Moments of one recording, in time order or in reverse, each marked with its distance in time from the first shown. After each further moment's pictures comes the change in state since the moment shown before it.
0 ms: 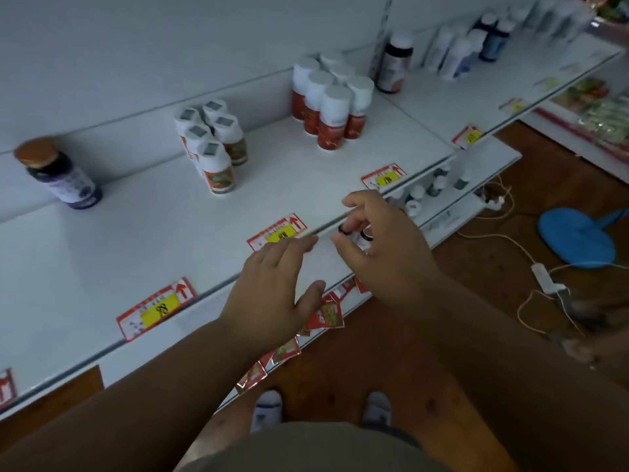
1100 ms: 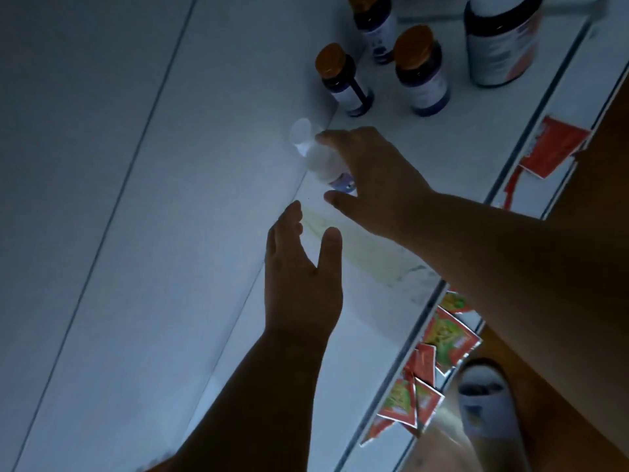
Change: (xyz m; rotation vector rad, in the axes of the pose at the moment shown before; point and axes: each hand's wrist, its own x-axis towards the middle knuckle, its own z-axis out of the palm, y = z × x) left_hand 0.121 -0.244 0.308 0.091 -0.024 -0.308; right_hand 0.126 0.314 0.385 0.295 0.117 0.174
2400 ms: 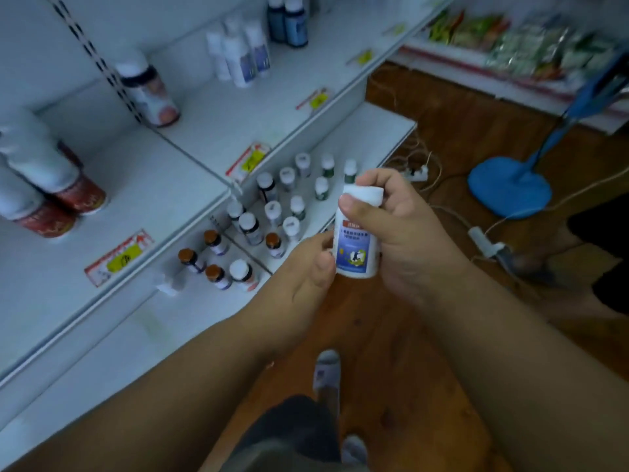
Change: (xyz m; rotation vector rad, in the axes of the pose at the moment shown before) left_hand -0.068 0.547 -0.185 -0.846 -0.458 0.553; right_hand -0.073 -0.189 -0.613 0.898 0.133 0.242
